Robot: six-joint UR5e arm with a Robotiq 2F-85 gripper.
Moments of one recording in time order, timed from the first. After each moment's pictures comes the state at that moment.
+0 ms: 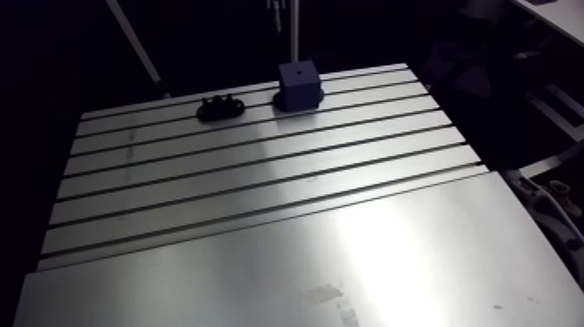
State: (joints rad) arm -0.26 -1.02 1.18 -1.61 -1.59 -1.69
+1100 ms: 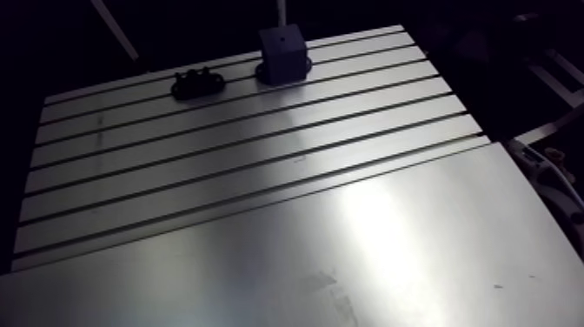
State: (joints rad) arm -0.31 -0.92 1.15 -1.58 -1.60 -1.70
